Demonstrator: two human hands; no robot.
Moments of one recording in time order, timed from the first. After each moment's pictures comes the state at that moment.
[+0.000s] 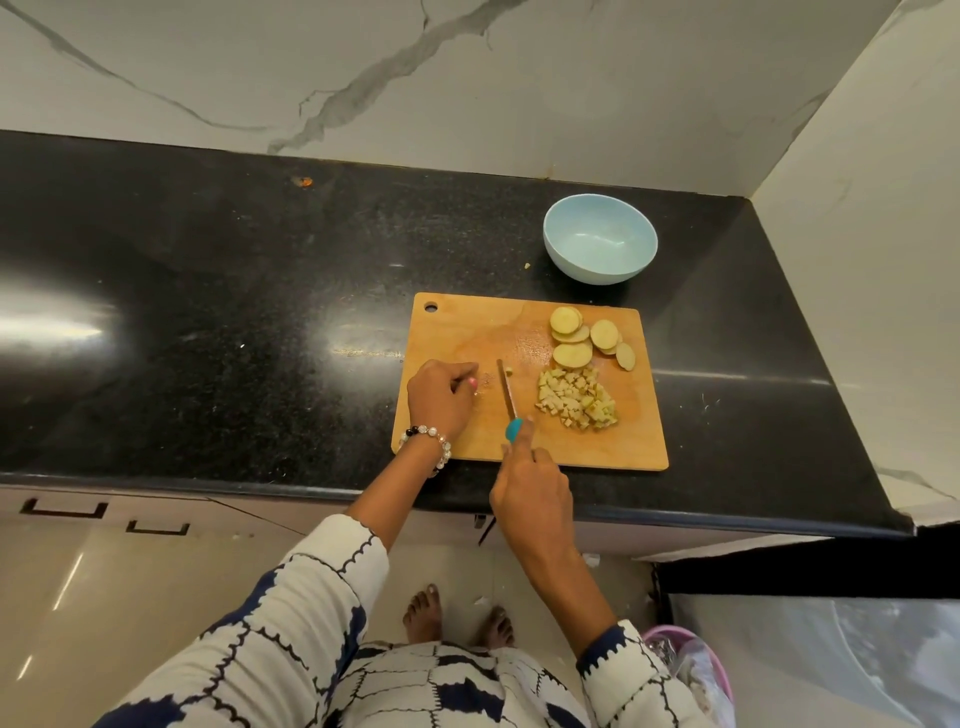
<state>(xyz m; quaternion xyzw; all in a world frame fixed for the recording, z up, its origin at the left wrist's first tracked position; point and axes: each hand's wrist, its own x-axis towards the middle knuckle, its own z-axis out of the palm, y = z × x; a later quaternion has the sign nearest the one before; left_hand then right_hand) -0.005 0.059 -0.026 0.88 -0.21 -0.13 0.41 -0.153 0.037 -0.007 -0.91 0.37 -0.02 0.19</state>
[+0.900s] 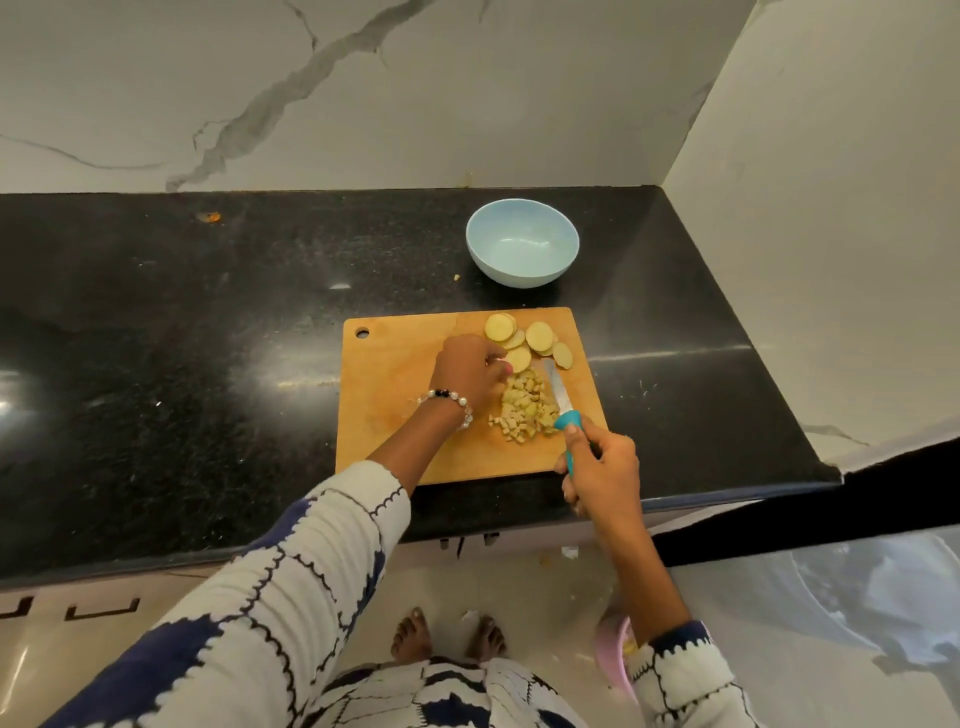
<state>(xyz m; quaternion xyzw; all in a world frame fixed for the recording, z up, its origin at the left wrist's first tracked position) -0.012 -0.045 0.002 0.86 -0.38 -0.18 0.29 -0.207 -0.056 0.013 -0.62 0.49 -0.20 0.57</state>
